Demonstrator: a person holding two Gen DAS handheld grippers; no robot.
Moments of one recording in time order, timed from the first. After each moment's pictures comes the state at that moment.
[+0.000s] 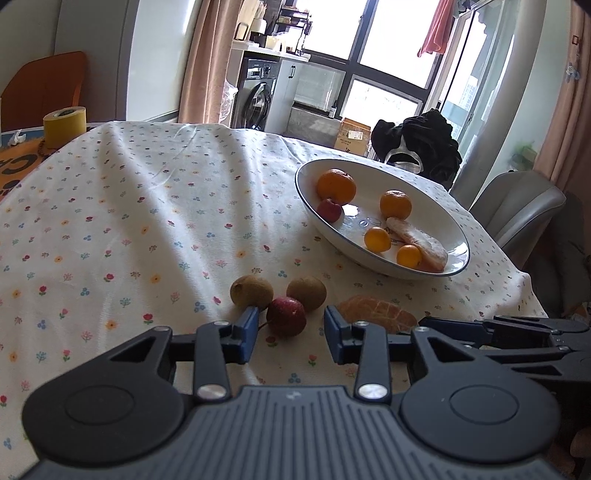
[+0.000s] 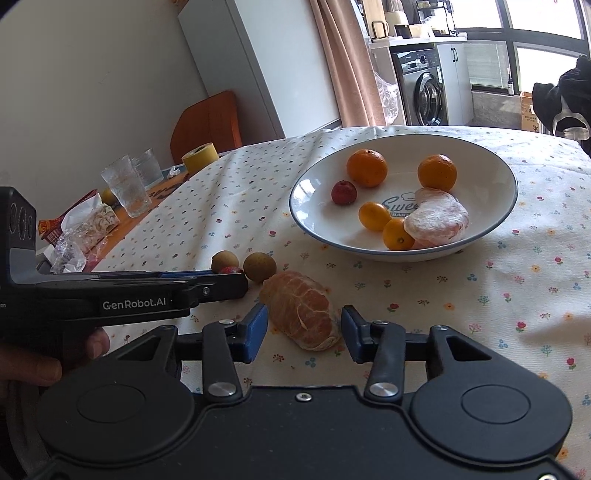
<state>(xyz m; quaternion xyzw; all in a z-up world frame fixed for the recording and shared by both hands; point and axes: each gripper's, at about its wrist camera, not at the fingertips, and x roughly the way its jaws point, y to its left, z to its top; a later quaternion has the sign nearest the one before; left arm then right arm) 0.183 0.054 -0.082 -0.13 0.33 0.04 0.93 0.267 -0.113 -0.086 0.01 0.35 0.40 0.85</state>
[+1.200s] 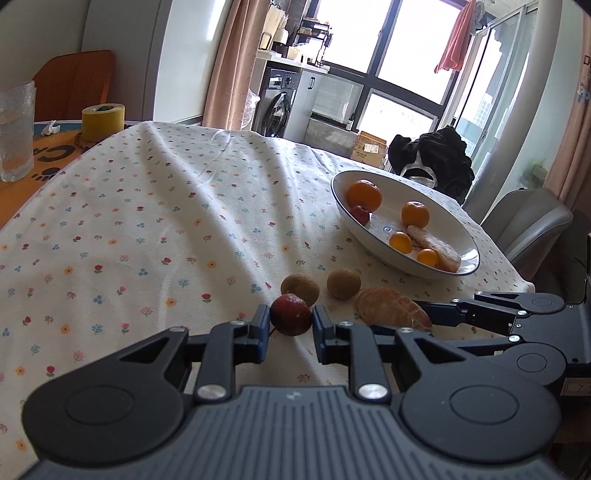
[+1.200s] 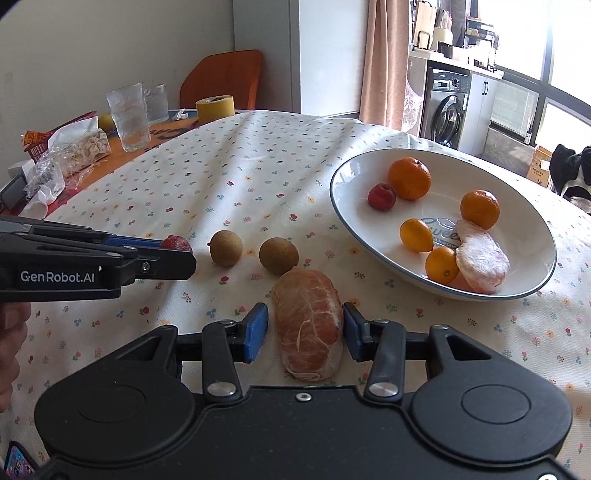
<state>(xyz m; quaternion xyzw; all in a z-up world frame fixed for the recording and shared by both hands) 0.143 0.078 -0.076 -0.15 0.32 0.07 0.93 0.253 -0.054 -0.089 -0.15 0.32 0.38 0.85</state>
